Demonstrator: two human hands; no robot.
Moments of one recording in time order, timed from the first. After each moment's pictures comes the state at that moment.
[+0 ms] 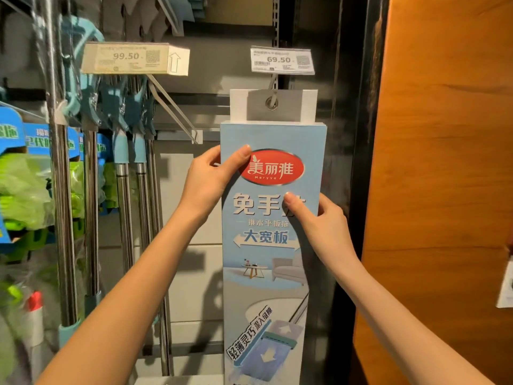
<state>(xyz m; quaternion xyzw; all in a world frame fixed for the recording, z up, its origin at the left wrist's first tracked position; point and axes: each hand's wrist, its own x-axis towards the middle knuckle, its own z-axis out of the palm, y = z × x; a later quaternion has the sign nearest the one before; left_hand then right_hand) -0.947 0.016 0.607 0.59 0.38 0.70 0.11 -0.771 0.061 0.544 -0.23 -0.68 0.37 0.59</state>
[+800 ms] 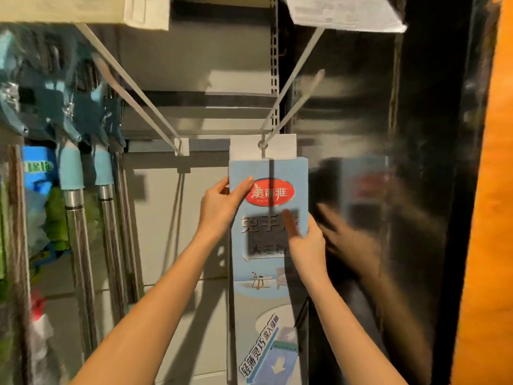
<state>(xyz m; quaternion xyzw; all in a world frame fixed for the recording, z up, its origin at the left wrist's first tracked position) -1.031 0.203 0.582 0.55 0.47 0.68 0.13 -0.875 0.223 0.513 -0.33 -0.61 0.32 0.64</state>
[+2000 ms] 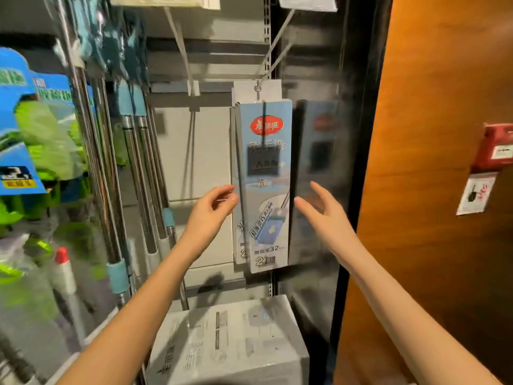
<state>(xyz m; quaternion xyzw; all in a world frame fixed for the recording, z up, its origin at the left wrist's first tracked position) -1.006 -0.042 0.462 0.58 0.51 0.59 0.24 -0.782 -0.016 0.458 -0.41 -0.67 0.33 0.52</state>
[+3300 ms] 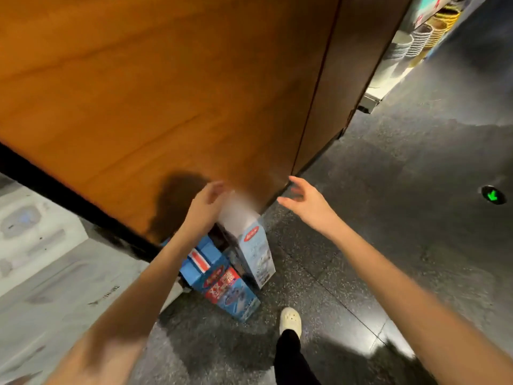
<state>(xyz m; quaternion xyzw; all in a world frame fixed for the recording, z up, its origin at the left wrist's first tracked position) -0.548 -0.001 0.137 0.63 0.55 0.26 0.49 -0.331 -0.077 0.162 -0.73 -0.44 0.43 0.31</state>
